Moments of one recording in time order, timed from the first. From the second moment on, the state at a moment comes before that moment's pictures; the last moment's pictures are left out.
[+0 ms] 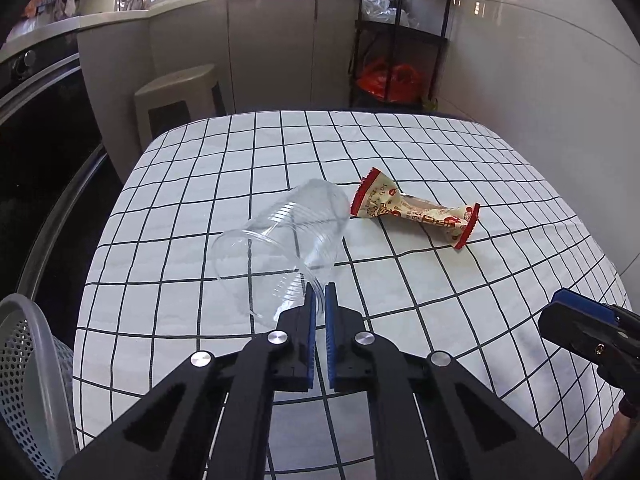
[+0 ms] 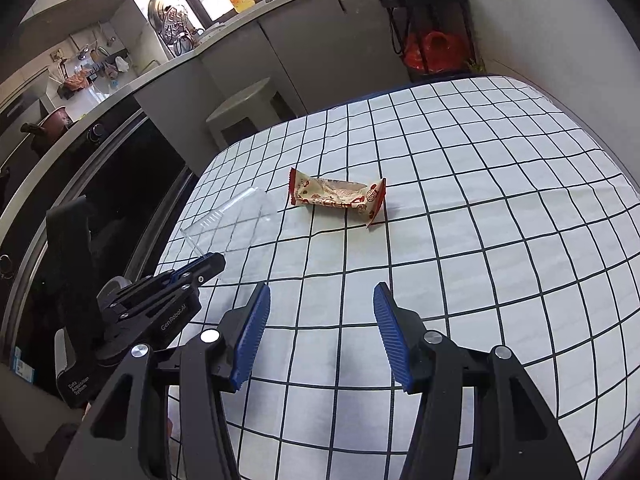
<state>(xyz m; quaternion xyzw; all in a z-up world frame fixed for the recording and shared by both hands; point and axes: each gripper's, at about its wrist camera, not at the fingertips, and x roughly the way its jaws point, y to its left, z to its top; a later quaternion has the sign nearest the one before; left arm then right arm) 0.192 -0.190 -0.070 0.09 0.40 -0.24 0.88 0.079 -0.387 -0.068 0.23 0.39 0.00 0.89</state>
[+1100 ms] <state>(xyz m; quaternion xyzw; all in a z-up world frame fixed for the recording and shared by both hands) 0.188 -0.126 -0.048 0.09 0.38 -0.17 0.91 0.179 -0.411 -0.093 0.10 0.42 0.01 0.90</state>
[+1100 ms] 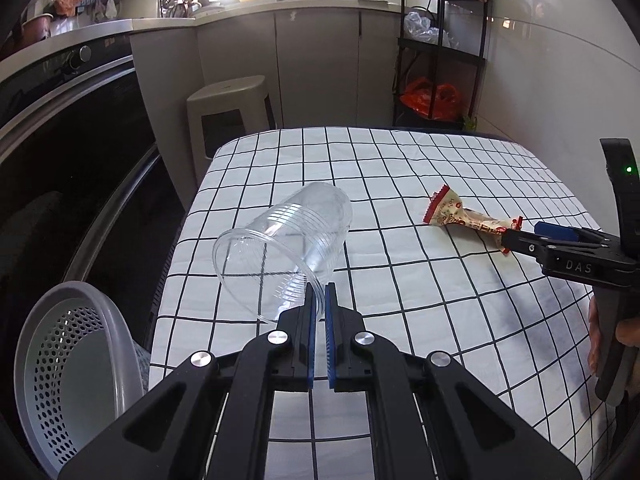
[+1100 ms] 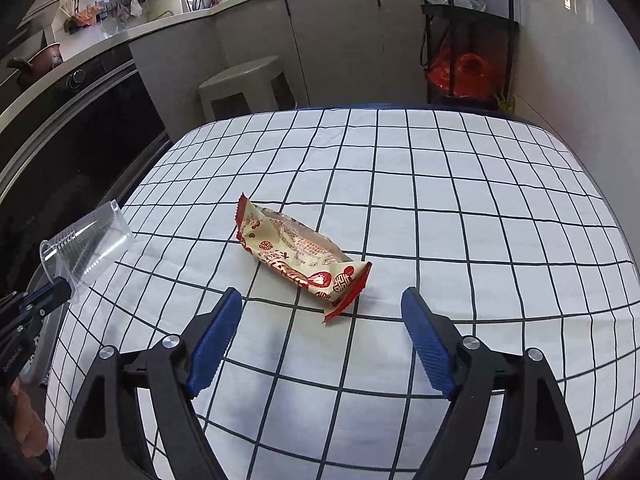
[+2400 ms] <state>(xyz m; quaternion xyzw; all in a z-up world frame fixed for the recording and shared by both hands) 0.185 -0.125 -0.048 0.09 0.38 -0.17 0.91 0.202 -0.370 -0.109 0.02 0.43 0.05 0.90</state>
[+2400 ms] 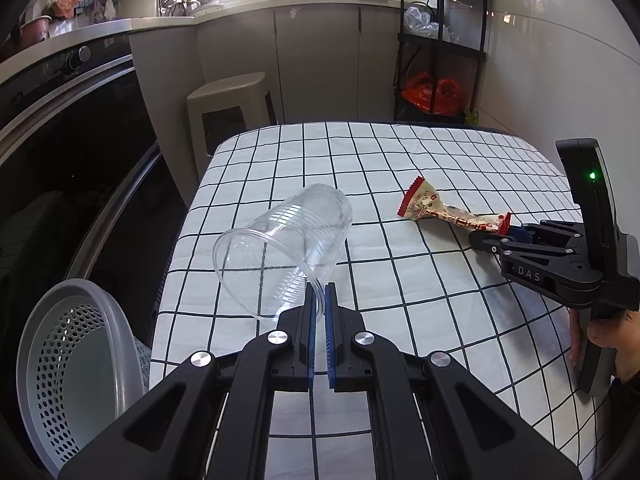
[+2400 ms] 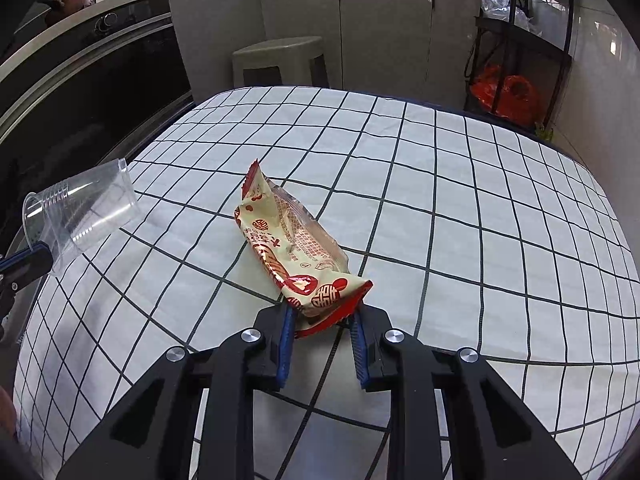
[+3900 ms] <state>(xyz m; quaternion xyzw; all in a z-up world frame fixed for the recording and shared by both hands) 0.130 0.154 -0.025 -0.01 0.38 0.02 0.93 0.126 -0.065 -0.055 0.05 0.42 0.18 0.89</state>
